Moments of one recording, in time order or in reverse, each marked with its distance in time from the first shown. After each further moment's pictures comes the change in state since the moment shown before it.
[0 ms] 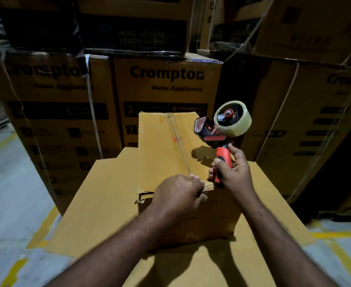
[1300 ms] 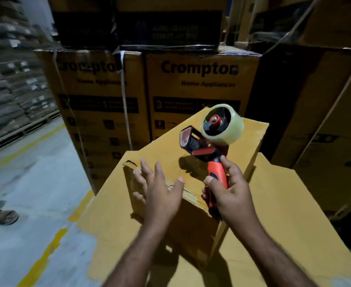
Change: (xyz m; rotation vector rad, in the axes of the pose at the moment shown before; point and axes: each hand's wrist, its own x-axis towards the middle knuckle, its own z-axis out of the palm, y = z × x) left_hand -0.050 -0.021 0.007 -0.525 0.379 -0.949; right_hand -0.047 0.000 0.042 0.066 -0.243 -0.020
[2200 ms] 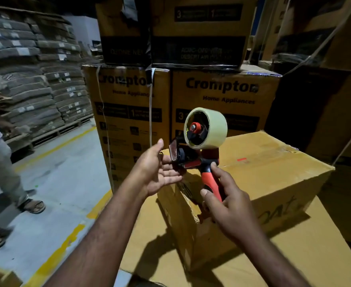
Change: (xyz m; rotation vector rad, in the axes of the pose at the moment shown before) left_hand 0.030 0.032 -0.097 -0.975 -0.297 -0.464; right_hand -0.032 -0.032 0.005 -0.360 -0.213 -0.214
